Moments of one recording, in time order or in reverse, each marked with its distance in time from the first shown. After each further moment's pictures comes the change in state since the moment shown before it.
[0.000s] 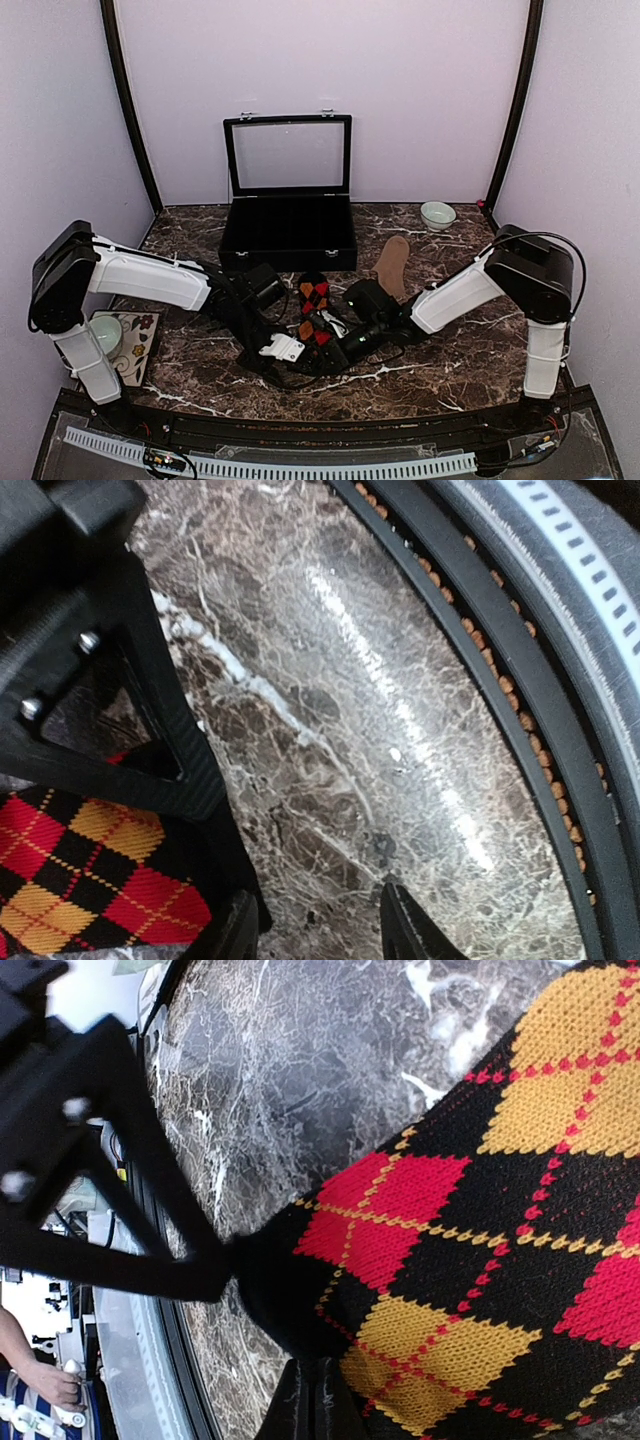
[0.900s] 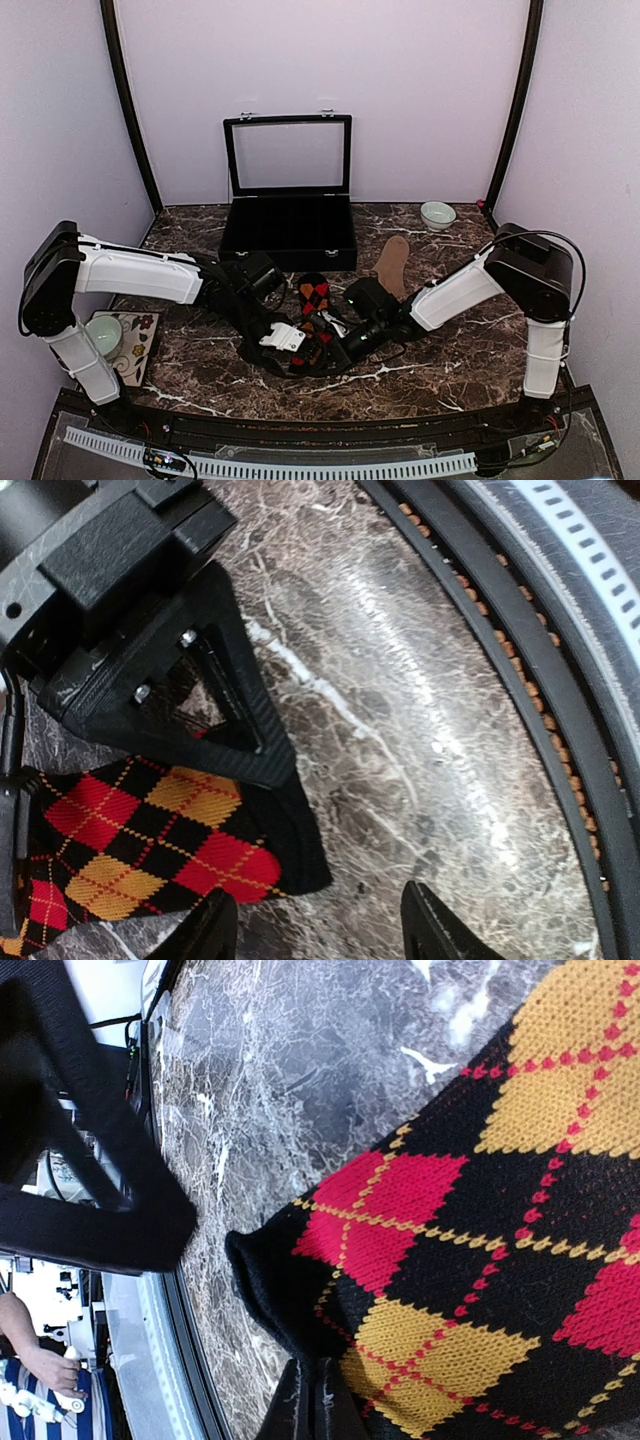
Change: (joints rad) left arm 0.006 -0.029 0.032 0.005 -0.060 -0.005; right arm -0.016 0.004 0.017 -0.059 -0.047 -0.021
